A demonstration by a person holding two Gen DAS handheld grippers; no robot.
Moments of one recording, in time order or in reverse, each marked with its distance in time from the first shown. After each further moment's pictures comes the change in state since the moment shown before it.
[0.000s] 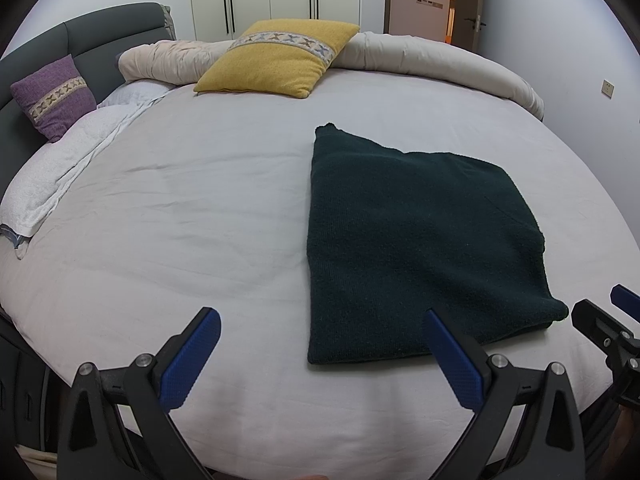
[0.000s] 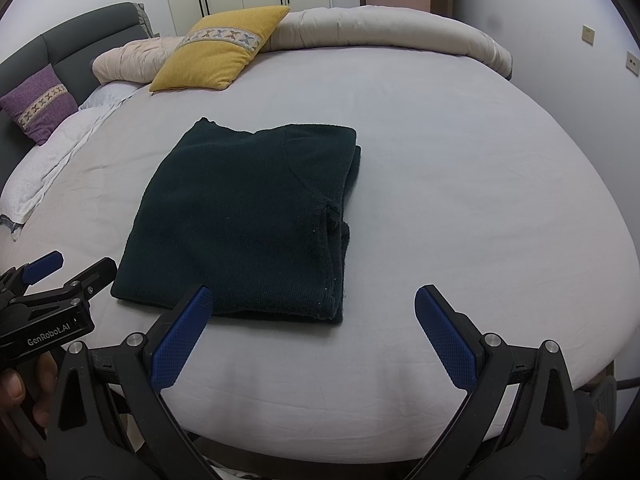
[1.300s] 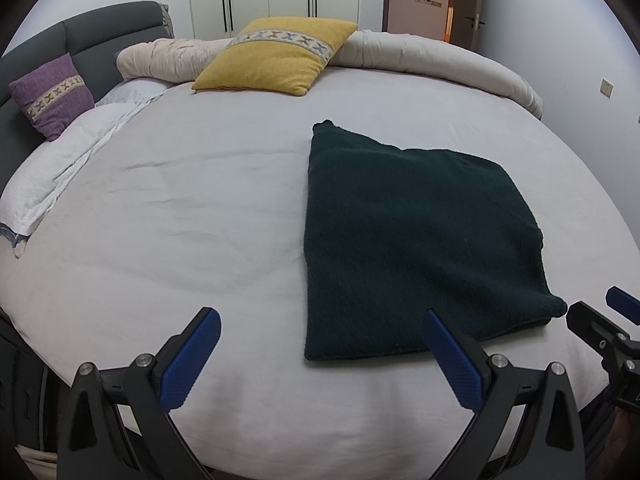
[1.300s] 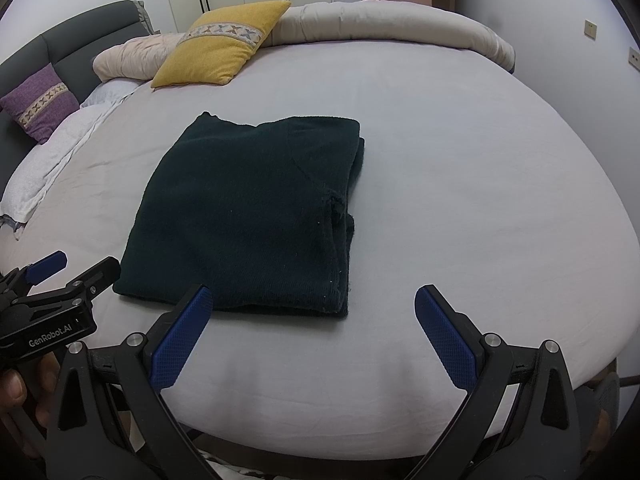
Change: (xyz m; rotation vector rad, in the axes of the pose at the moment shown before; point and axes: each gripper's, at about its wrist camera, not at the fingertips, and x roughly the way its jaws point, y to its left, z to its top) left arm -0.001 -0.006 -0.007 -0.003 0.005 -0.001; right arm 0.004 -0.013 0.002 -0.008 0.021 0.025
